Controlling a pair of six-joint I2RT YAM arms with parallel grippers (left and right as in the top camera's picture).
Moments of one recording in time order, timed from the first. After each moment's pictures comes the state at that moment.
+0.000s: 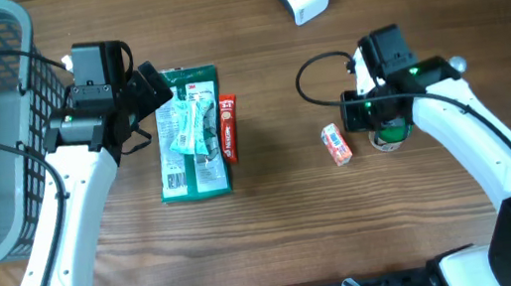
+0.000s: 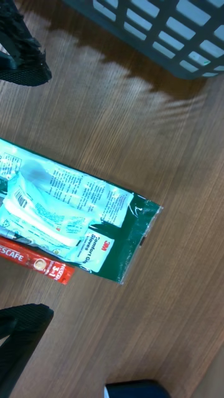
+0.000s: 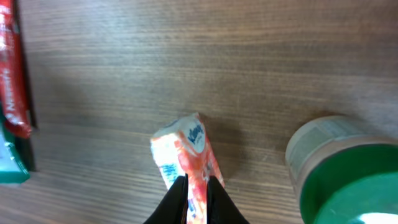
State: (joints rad) left arm -0.12 1.44 1.25 -0.76 -0.13 -0.55; right arm 0.23 1.57 1.06 -0.80 -0.19 0.28
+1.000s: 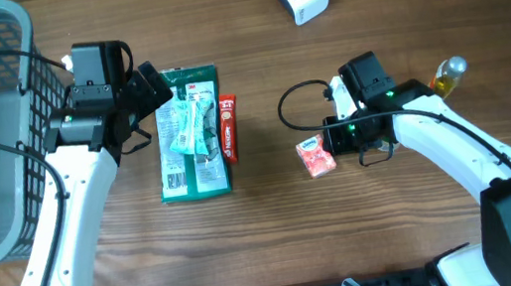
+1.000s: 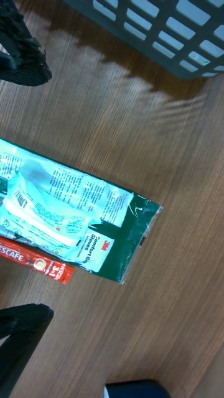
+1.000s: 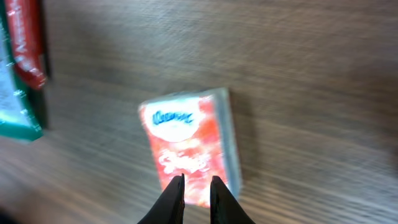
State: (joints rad) left arm -0.12 1.44 1.25 -0.76 -0.13 -0.55; right arm 0.31 1.60 0.95 -0.69 -0.31 0.26
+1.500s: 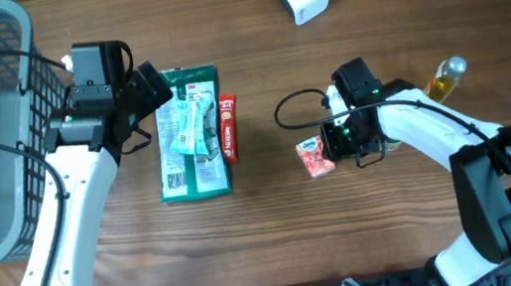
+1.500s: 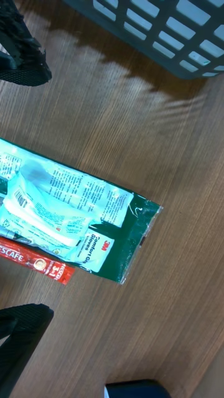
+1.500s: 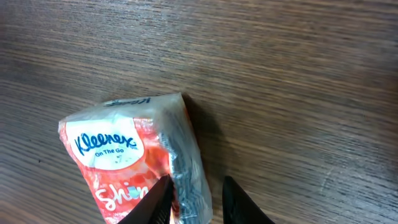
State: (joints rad) left arm -0.12 1.44 1.25 -0.76 -0.13 -0.55; right arm 0.31 1.75 0.95 -0.66 -0.30 0.23
